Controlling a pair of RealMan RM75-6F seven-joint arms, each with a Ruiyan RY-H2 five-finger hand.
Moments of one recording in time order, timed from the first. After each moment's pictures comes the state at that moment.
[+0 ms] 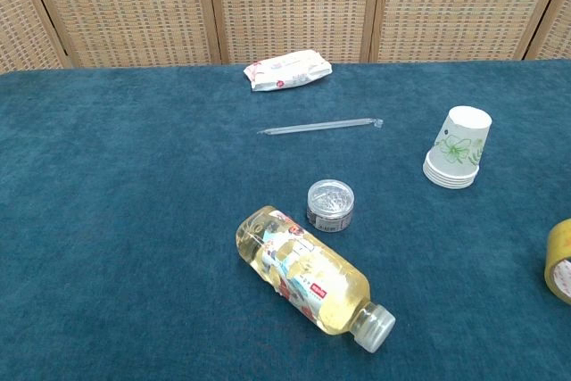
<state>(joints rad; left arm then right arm) -0.07 -1.09 0.00 -1.81 1.49 1.47 0.23 0.13 -1.20 0.04 -1.67 -1.52 1.47 -0.18</state>
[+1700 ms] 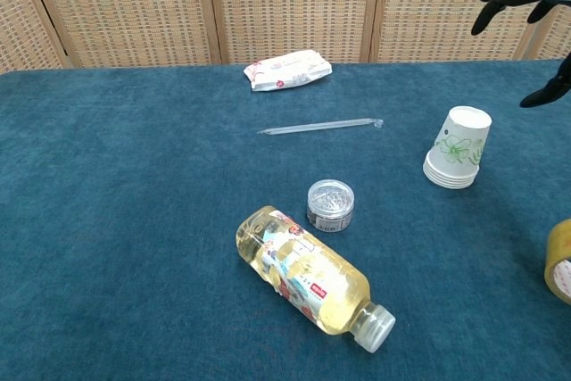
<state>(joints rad) -0.09 -1.12 -0.02 -1.77 1.41 1.42 0.25 0.59 -1.14 0.31 -1.90 -0.94 1.04 -0.57</state>
